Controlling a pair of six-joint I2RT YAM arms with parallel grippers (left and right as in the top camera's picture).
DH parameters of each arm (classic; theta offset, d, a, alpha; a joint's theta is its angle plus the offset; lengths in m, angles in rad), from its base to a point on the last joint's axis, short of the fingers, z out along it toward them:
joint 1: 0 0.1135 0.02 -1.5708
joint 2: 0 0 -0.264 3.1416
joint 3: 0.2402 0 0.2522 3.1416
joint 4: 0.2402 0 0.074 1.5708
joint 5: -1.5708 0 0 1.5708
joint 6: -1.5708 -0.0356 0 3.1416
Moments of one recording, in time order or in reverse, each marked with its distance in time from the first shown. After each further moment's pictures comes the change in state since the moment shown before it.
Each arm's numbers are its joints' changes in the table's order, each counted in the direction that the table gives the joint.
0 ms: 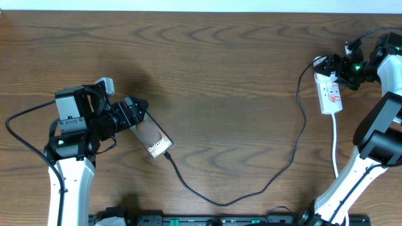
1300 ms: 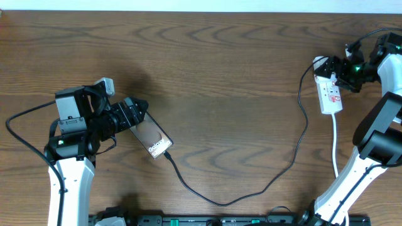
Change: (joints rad) left arm 0.000 0.000 0.000 0.006 0.000 0.000; right arm 0.006 0.000 0.009 0.038 -0.058 -0.011
